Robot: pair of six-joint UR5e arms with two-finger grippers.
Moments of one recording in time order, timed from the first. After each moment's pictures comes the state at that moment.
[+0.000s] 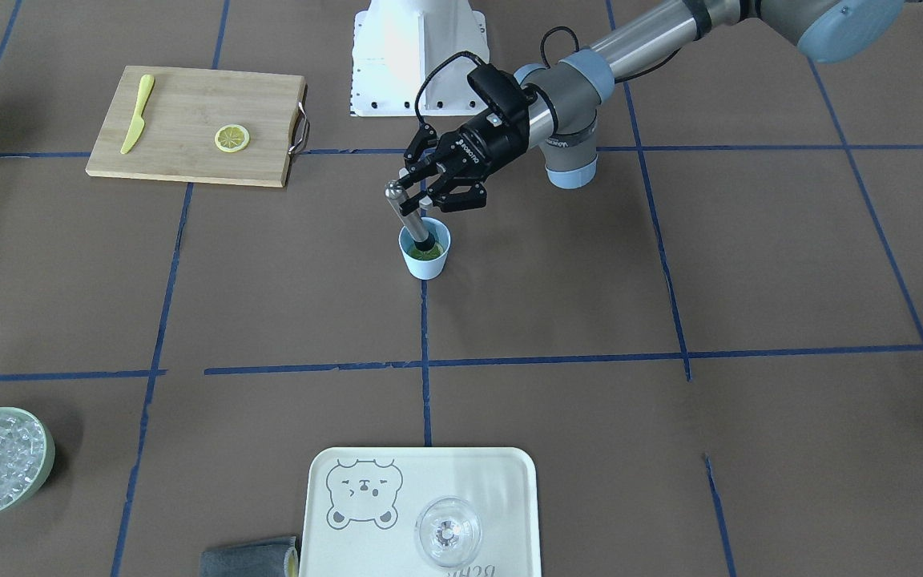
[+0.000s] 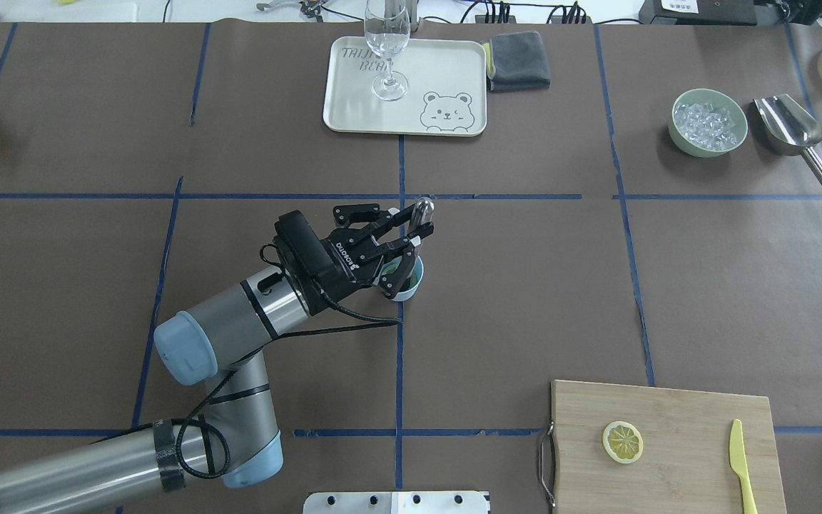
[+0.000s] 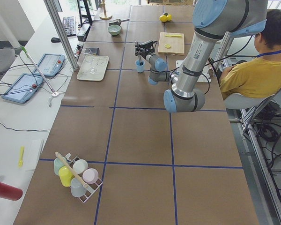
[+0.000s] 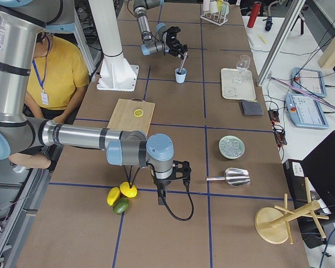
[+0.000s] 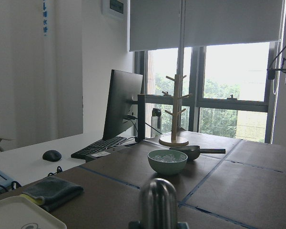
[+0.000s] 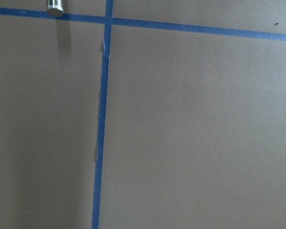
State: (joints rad) left arm -0.35 -2.20 -1.35 -3.35 -1.26 -0.31; right arm 1.58 -1.85 1.79 -1.48 2.25 -0.03
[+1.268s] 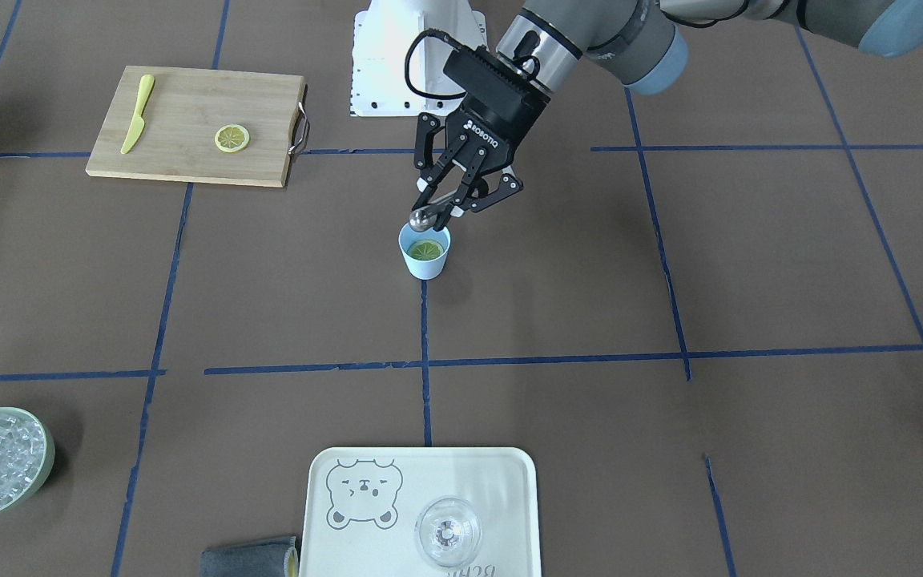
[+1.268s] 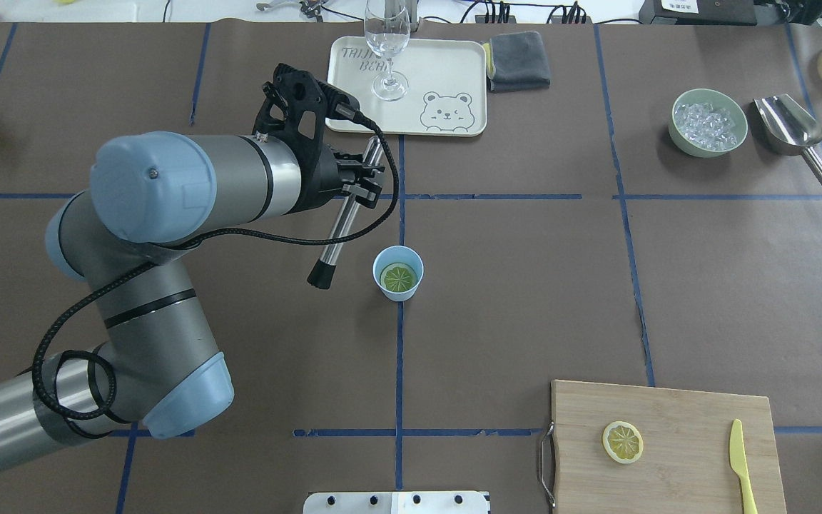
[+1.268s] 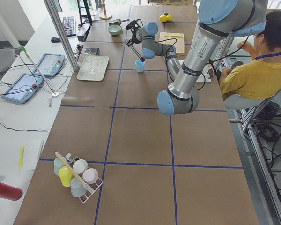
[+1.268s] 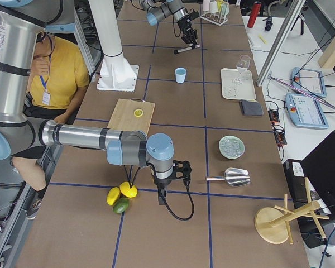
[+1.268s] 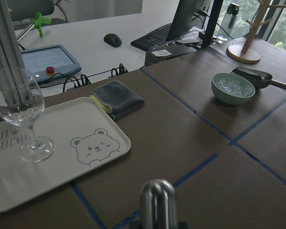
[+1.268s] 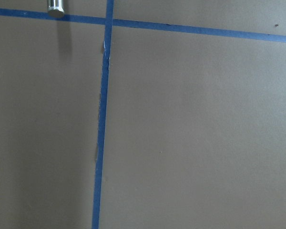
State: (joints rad) left arm -0.57 -2.17 -1.88 -1.93 -1.58 -0.74; right arm 1.58 -1.85 1.79 -1.48 2.25 -0.03
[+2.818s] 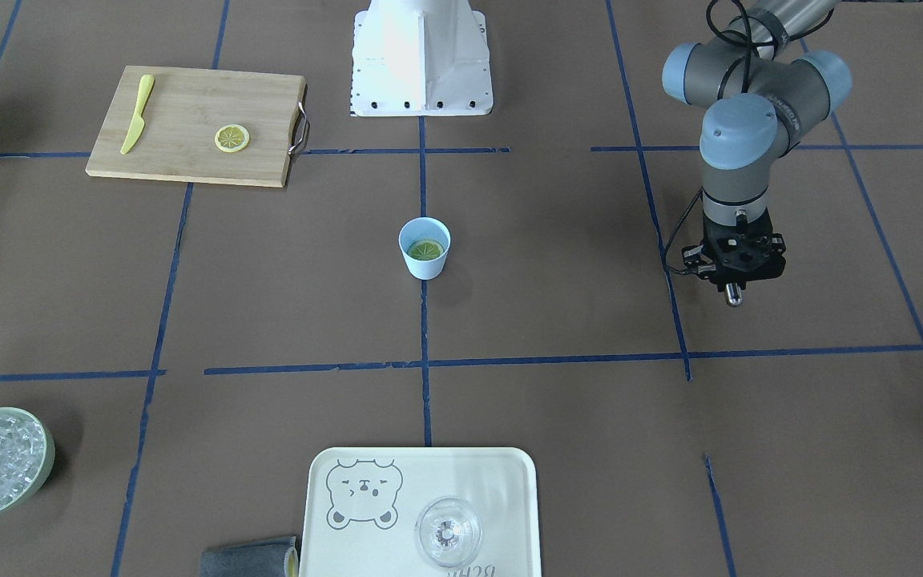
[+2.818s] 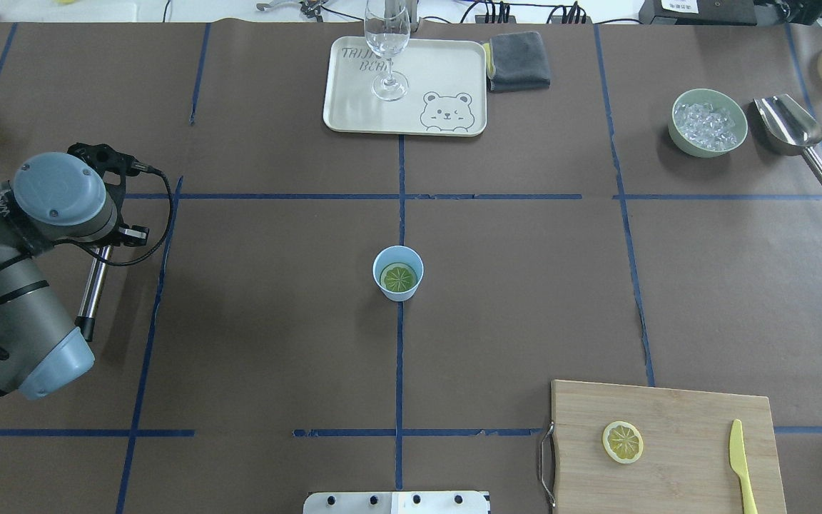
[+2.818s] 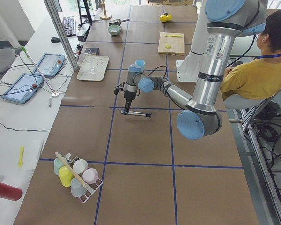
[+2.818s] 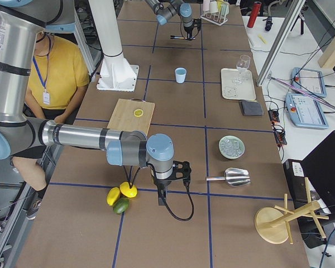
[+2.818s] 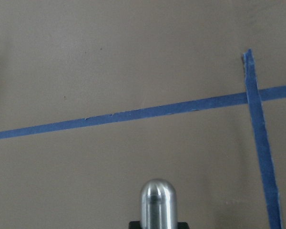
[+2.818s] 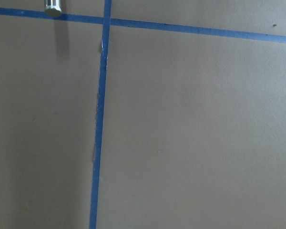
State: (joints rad) left arm -0.71 -1.81 -1.74 -1.60 -1.66 -0.85; right arm 1.58 -1.85 1.78 -1.47 2.24 -0.03
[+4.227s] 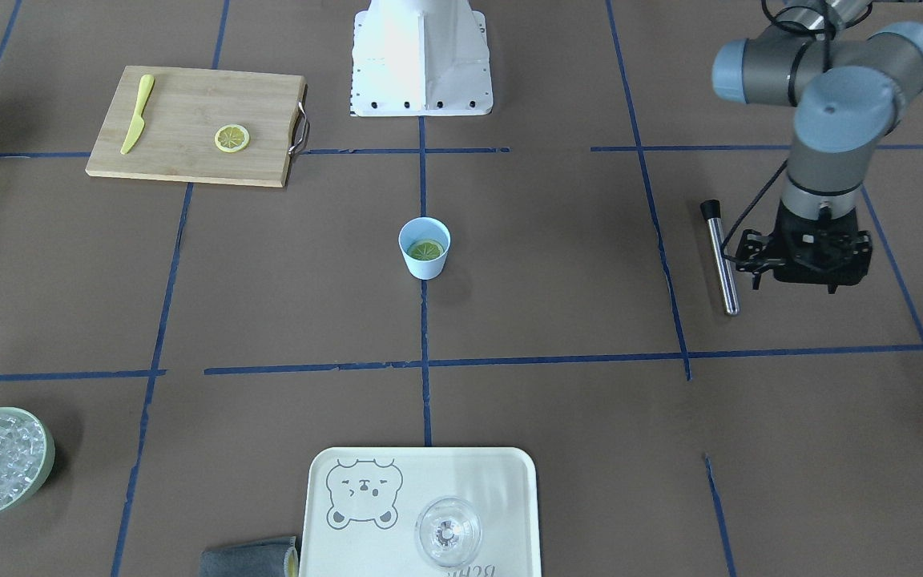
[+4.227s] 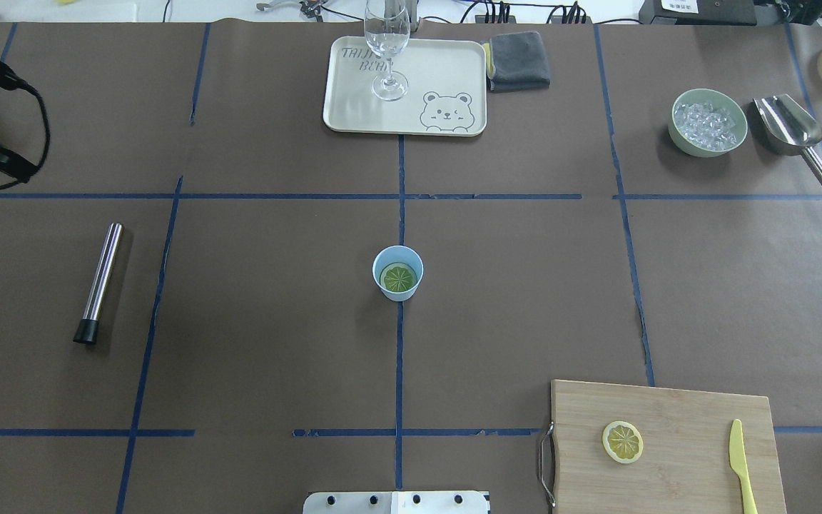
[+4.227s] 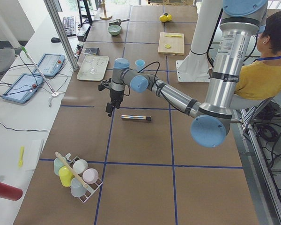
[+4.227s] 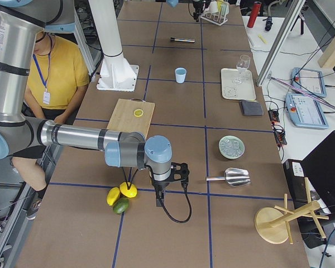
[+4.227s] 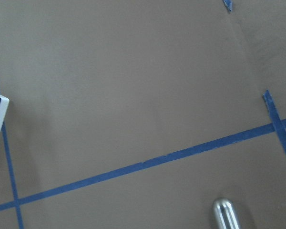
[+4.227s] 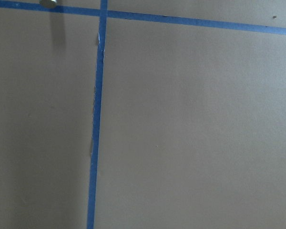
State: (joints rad) left arm -1.13 -1.71 -1.86 -1.60 -1.91 -0.17; right arm 1.58 -1.86 1.78 -1.47 2.24 -0.04
